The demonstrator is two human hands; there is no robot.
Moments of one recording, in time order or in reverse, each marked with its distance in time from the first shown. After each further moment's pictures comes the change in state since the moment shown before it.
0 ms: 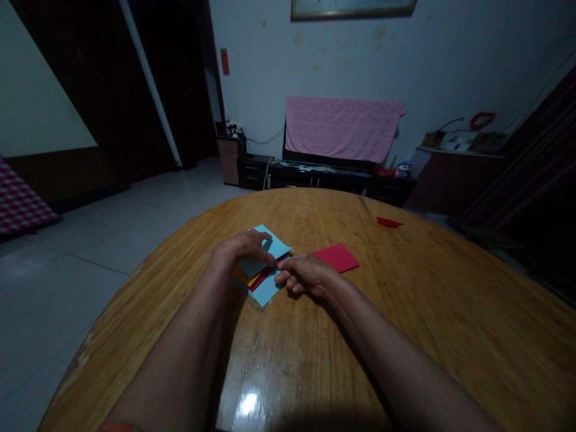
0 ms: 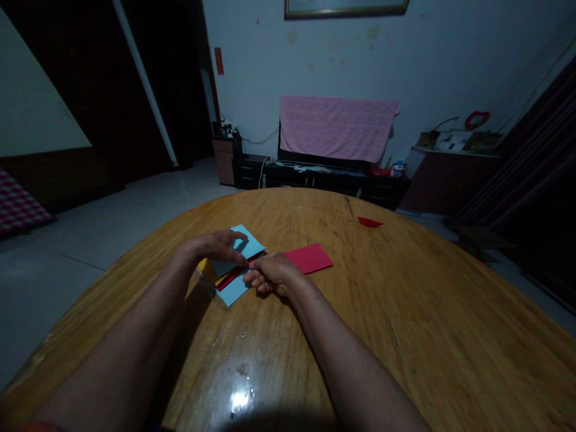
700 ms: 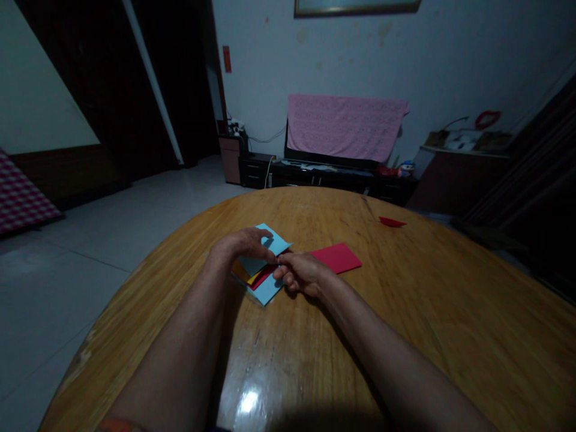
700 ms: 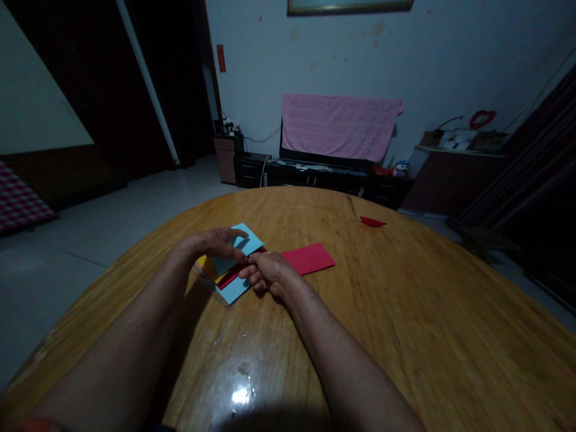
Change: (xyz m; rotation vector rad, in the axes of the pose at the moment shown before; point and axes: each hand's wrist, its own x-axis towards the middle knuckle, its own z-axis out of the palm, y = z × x) left_hand 0.003 -0.012 -0.002 -0.113 -0.043 0.012; right_hand 0.004 -0.002 0.012 0.058 0.000 -0.019
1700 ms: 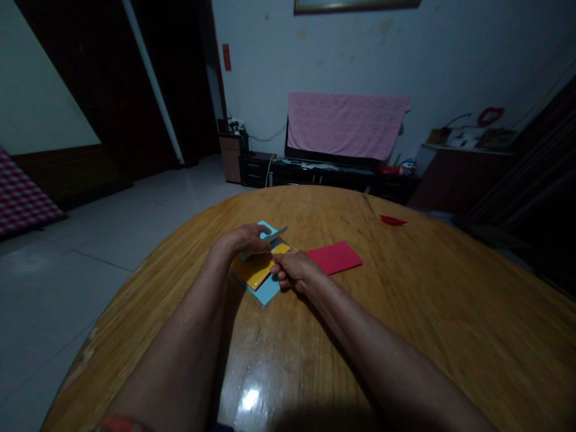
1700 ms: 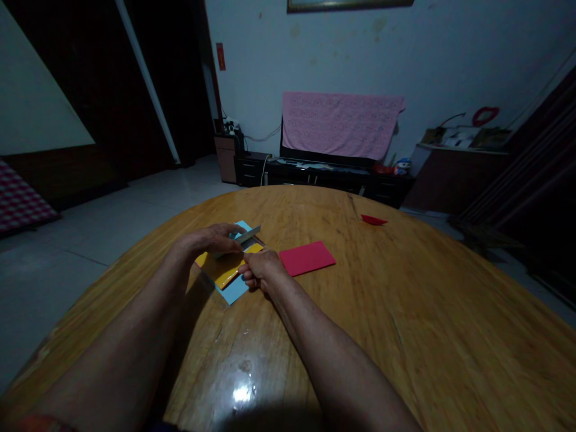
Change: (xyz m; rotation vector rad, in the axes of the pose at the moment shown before) left_hand -0.002 0.004 -0.002 -0.079 0.045 -0.035; right_hand 0.013 0.002 0.020 -0.045 0.210 -0.004
